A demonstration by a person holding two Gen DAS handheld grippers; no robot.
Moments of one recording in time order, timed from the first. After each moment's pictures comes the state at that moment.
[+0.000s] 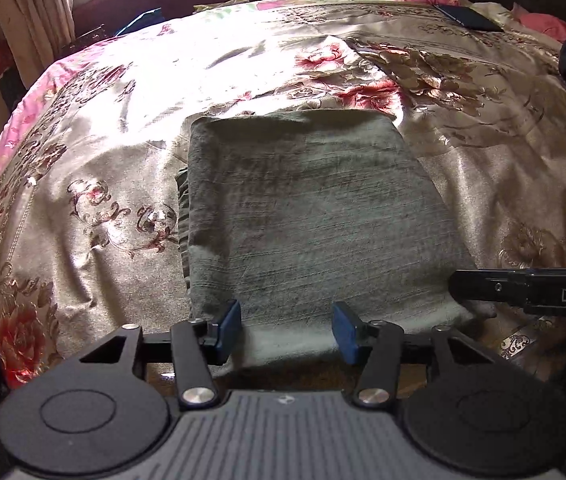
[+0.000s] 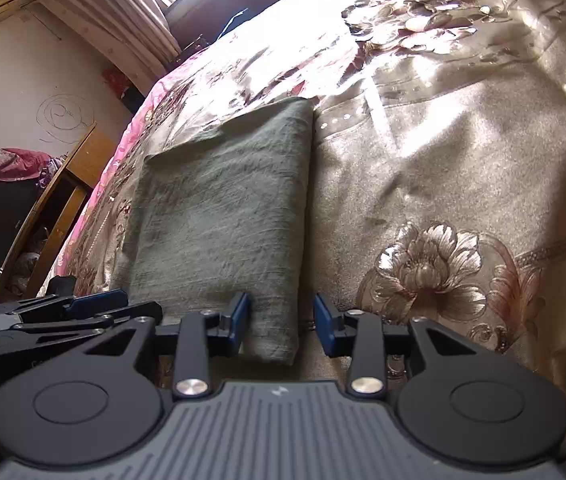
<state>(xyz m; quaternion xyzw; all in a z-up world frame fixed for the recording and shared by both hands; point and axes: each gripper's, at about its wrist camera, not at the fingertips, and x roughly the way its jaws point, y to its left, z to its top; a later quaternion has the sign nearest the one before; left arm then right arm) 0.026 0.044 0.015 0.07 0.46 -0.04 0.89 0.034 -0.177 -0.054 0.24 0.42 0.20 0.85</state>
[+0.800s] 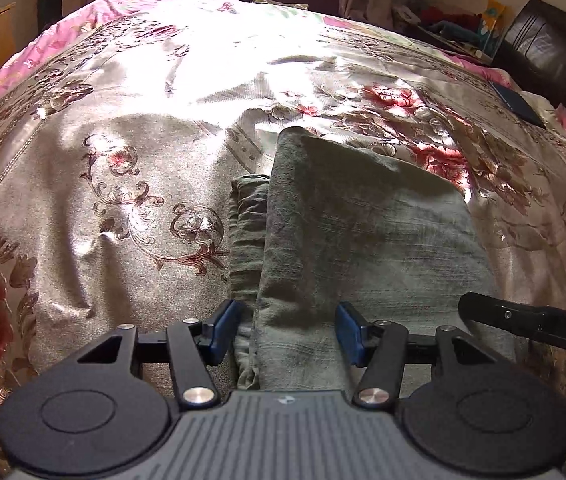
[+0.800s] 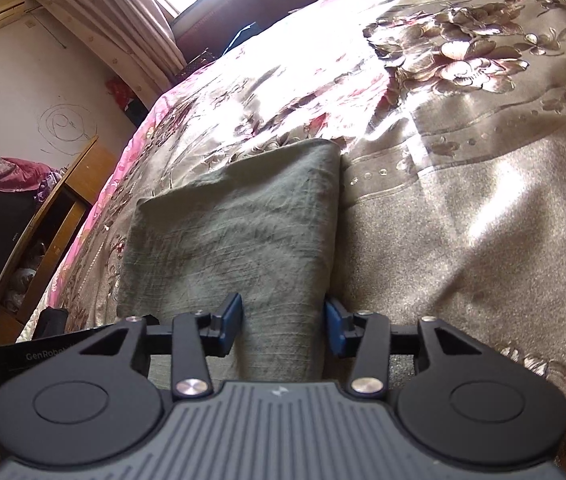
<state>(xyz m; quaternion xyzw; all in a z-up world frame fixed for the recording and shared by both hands) 0.071 0.113 -0.004 -0.09 0.44 -0.01 0.89 0.092 -0.157 -0.056 0.24 0.40 0.20 0.86</state>
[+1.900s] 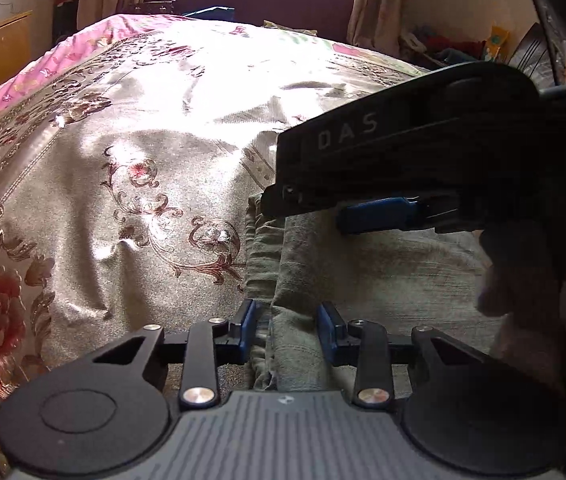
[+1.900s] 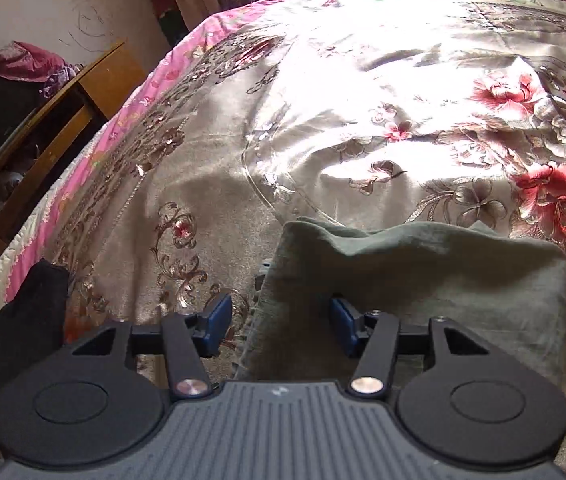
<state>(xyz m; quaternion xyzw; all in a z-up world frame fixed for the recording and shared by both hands) 0.057 0.124 -0.003 -0.11 0.40 0.00 0.91 0.167 0.017 -0.006 0.06 0.46 0.23 0.86</state>
